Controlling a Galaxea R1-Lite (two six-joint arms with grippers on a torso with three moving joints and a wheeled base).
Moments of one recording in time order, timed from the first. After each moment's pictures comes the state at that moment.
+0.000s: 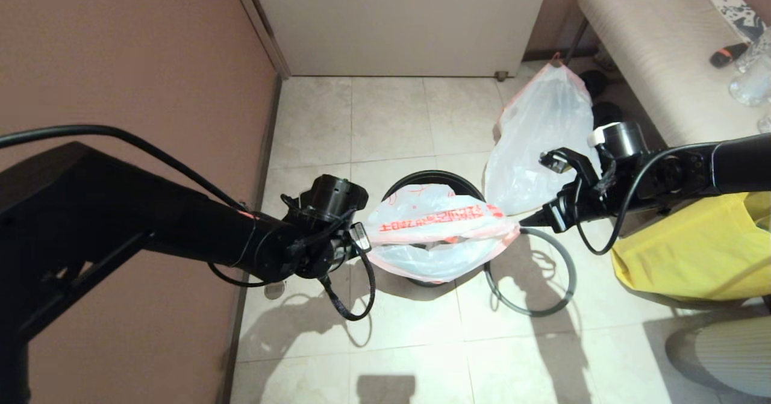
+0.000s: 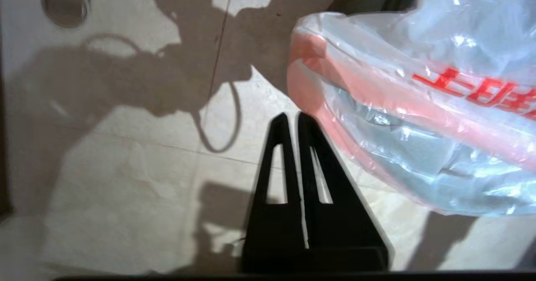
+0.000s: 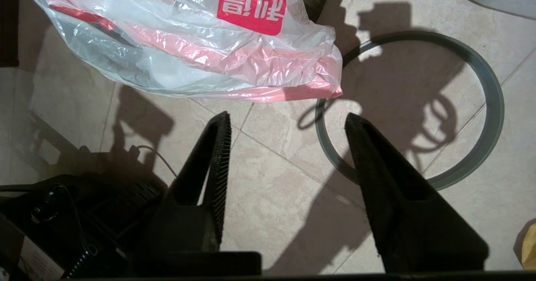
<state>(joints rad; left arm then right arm) -0.54 2.04 -1.20 -0.13 0.45 -0.68 0.12 2.11 -1.61 0.23 0.39 -0.33</state>
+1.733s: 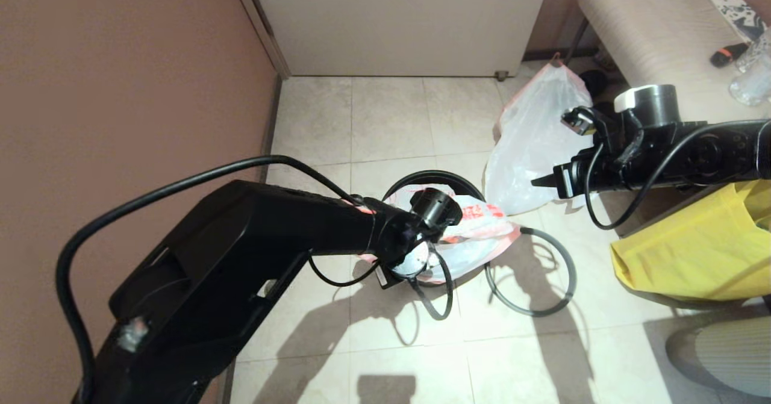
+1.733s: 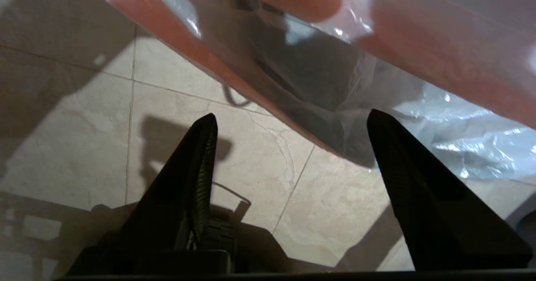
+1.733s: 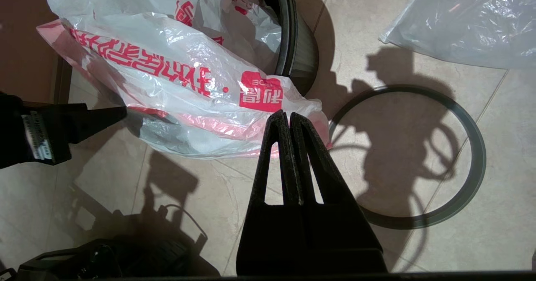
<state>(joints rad) -0.73 2.40 -1.86 0.44 0.47 -0.95 0.12 2.01 -1.61 0.13 0.42 -0.15</state>
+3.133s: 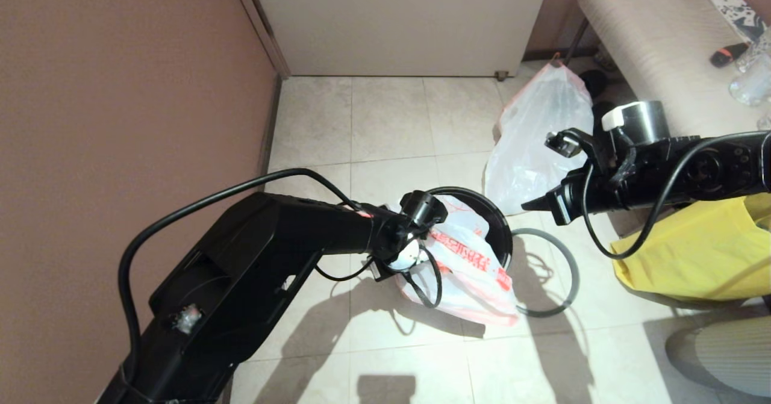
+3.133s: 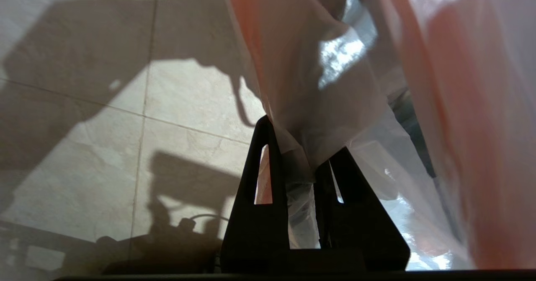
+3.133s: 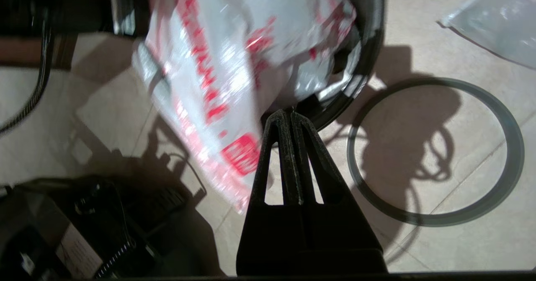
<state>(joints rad) -0.66 2.50 -1.94 0.40 0.48 -0.88 0.18 1.95 -1.47 0.15 0.44 -0.30</state>
